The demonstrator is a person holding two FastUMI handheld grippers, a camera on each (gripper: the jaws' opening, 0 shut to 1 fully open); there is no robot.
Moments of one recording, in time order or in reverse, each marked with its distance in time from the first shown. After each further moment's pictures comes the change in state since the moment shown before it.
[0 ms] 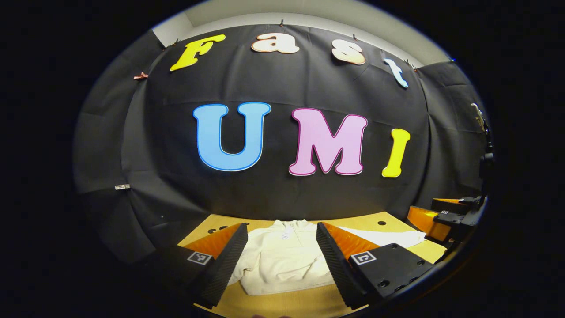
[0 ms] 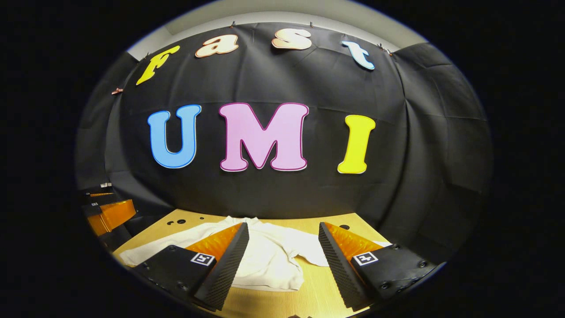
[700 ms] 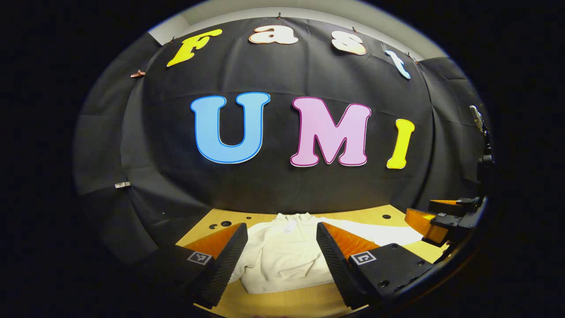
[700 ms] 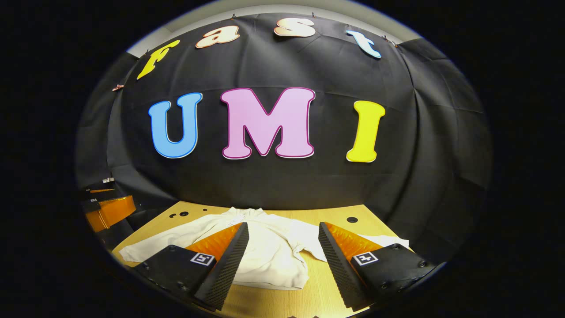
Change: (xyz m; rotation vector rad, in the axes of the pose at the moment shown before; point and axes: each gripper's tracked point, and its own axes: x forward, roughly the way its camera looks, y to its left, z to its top) left arm 0.018 0.002 -0.016 0.022 0.059 0.033; right arm 0.030 -0.004 -0.021 -0.006 0.043 0.045
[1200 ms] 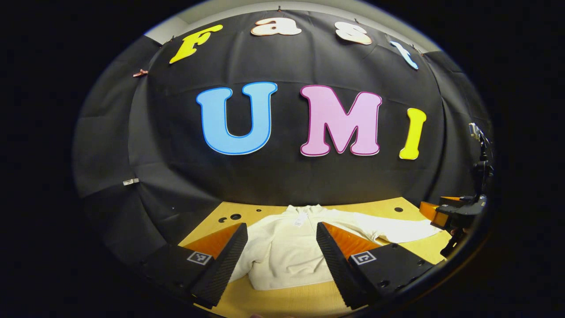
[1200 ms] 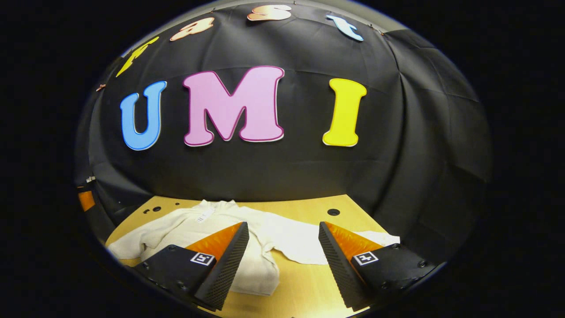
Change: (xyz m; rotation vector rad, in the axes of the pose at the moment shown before) left arm 0.015 0.008 -0.017 0.010 0.061 0.081; right arm 0.062 -0.097 -0.039 0.015 0.086 -0.130
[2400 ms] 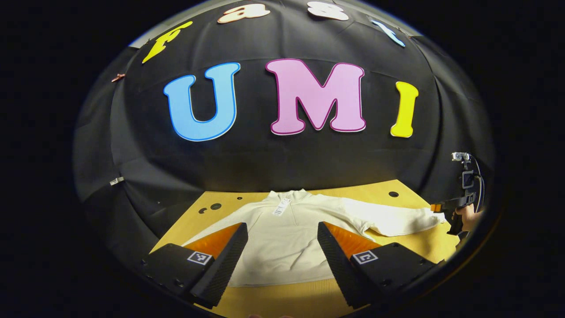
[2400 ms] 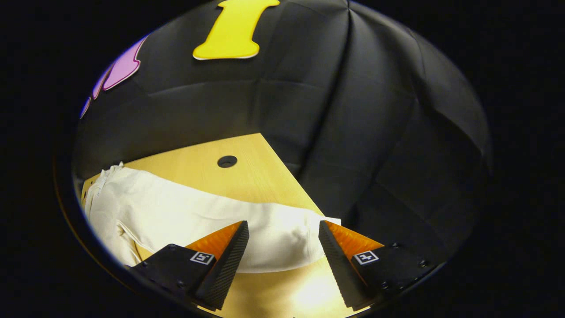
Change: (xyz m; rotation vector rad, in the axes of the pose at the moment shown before) left arm 0.042 -0.093 -0.033 0.072 0.116 -0.052; right arm 0.131 -0.284 -0.152 0.073 0.404 -0.362
